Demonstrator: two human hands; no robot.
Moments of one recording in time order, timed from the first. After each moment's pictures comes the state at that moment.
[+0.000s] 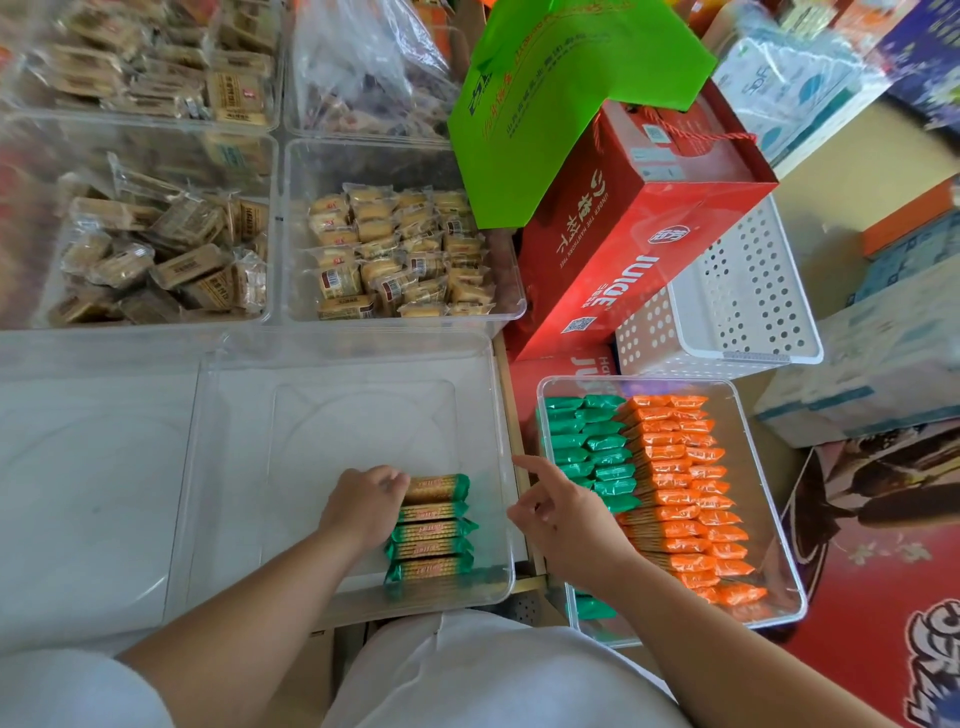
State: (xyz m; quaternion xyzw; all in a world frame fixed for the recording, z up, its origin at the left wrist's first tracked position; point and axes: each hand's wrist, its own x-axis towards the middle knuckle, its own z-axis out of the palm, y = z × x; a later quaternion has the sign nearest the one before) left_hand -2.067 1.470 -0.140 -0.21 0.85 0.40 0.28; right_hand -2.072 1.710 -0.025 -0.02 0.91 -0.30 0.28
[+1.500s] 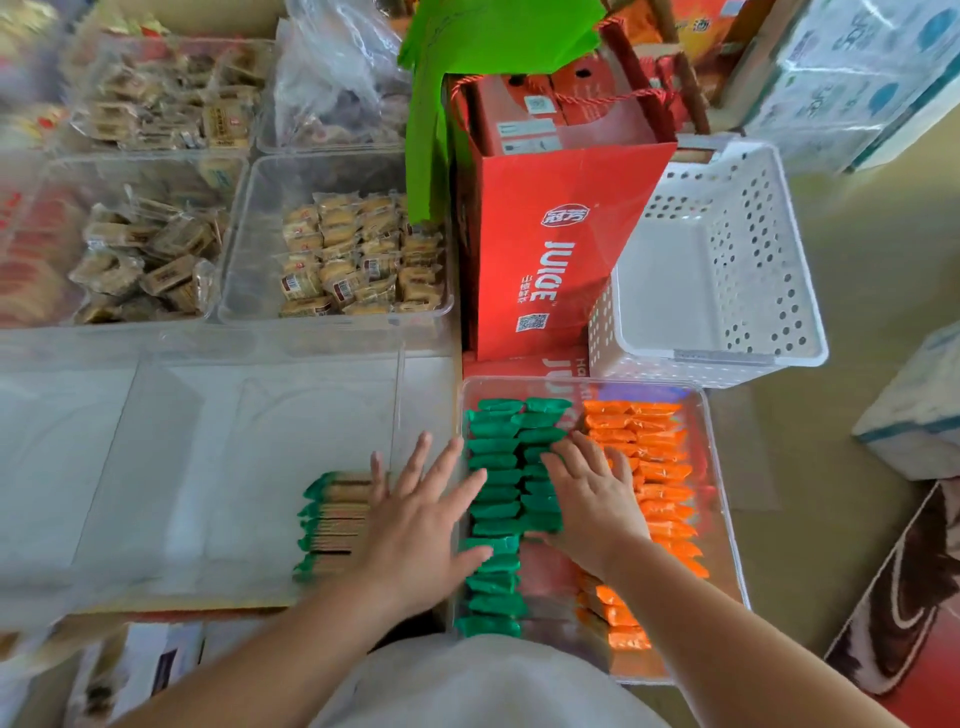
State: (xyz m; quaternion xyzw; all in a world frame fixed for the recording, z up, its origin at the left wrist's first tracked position) left_hand -2.056 1.646 -0.059 0.07 0.98 0.07 0.17; right_hand -2.129 1.873 -0.105 -0.24 0.96 -0.01 0.16
